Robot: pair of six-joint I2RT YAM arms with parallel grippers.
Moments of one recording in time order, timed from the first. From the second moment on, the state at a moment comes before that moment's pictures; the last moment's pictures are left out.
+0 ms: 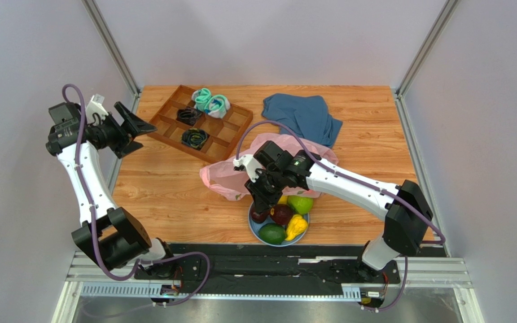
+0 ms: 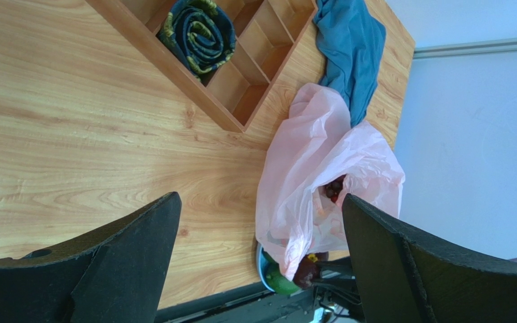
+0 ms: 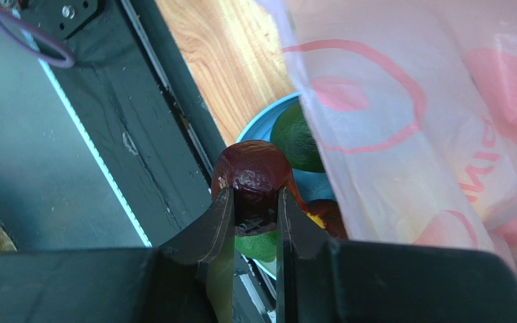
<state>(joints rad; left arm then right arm) 0.57 1.36 1.44 -1.01 0.83 -0.24 0.95 1.59 1.30 -0.76 -0.36 0.01</state>
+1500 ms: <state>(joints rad) 0.57 1.35 1.39 -1.00 0.83 -0.25 0.95 1.65 1.22 -0.74 -0.34 0.12</state>
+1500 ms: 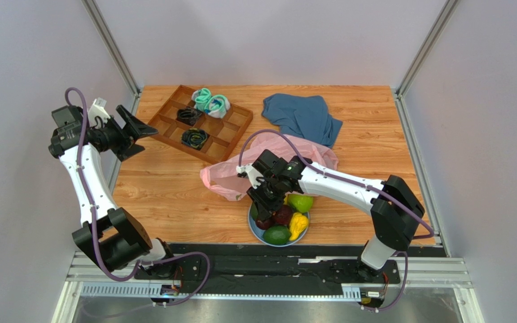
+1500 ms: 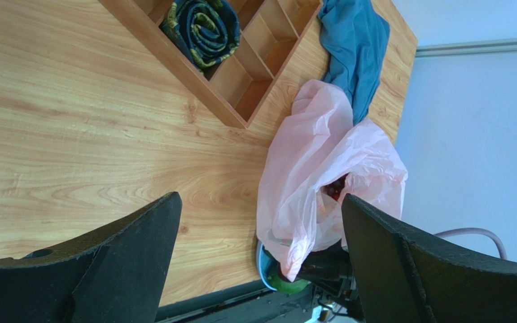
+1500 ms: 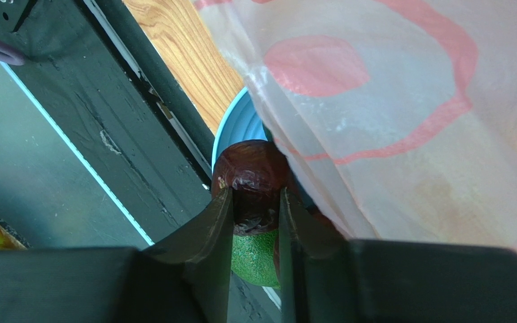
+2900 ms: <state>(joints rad) -0.01 1.45 1.34 -1.15 0.77 0.06 0.60 1.56 1.47 -0.86 -0.19 -0.23</state>
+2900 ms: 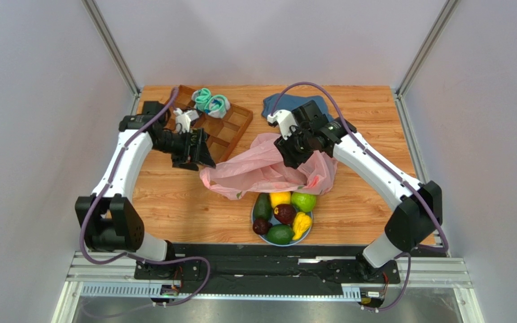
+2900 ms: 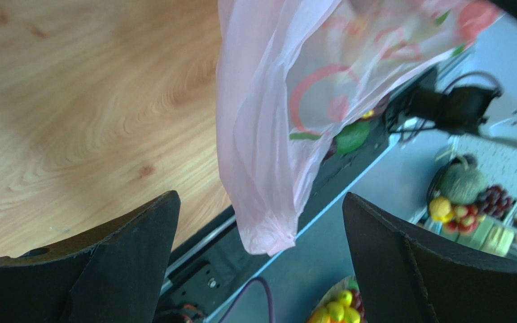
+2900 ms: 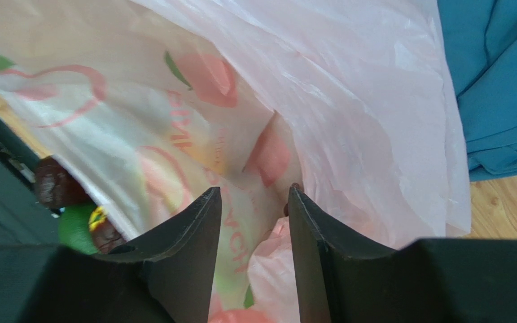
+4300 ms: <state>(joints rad) -0.45 1.71 1.77 -1.10 0.87 0.10 0.12 1.00 1.03 -0.82 -0.44 -0.32</state>
